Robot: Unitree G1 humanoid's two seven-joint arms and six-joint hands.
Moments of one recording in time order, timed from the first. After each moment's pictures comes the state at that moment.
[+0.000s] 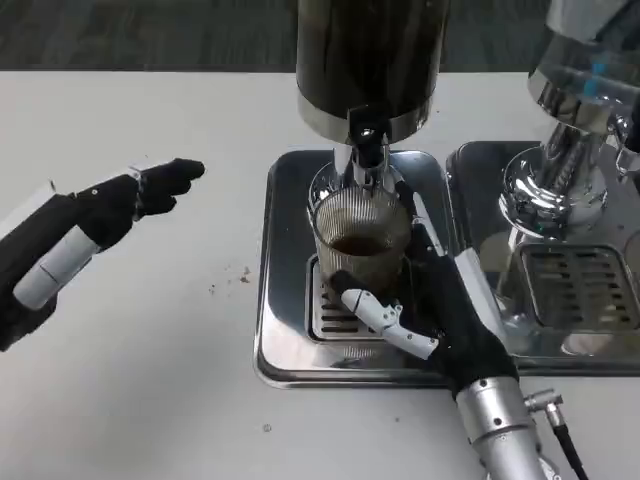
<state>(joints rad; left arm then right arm) -0.27 0.56 0.22 0.70 -0.30 -0.66 -0.92 -0.17 -0.04 0.22 0.60 -0.35 -0.51 -0.27</state>
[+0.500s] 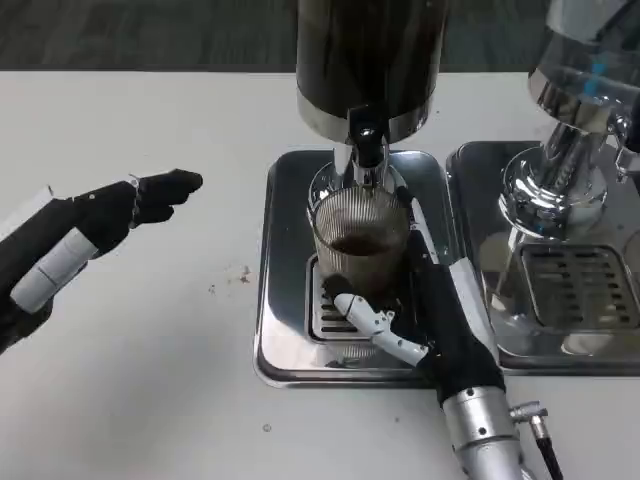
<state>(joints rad) -0.28 0.57 0.22 0.72 -0.30 -0.66 -0.92 -0.21 0.01 0.23 0.75 -0.39 -0.61 -0.38</state>
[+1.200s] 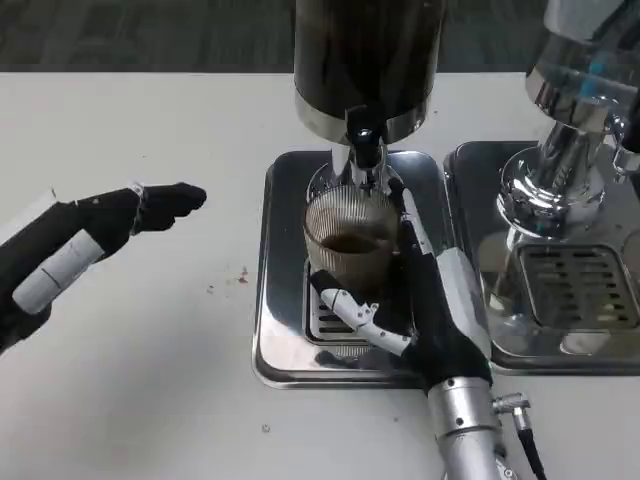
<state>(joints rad) -0.28 0.58 0.21 0.72 -0.26 -0.64 -0.92 -0.24 0.03 0.28 0.73 -0.48 -0.48 -0.49</state>
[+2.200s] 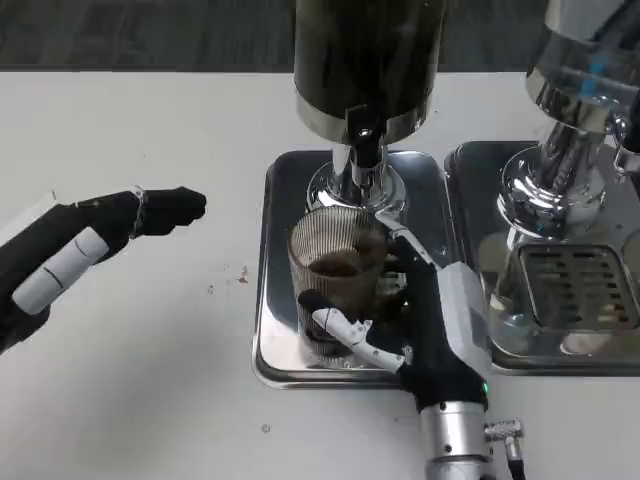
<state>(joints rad) -0.28 0.59 0.21 0.73 -0.26 -0.64 -0.92 -0.19 0.04 0.36 0.72 -0.58 -0.47 -0.75</state>
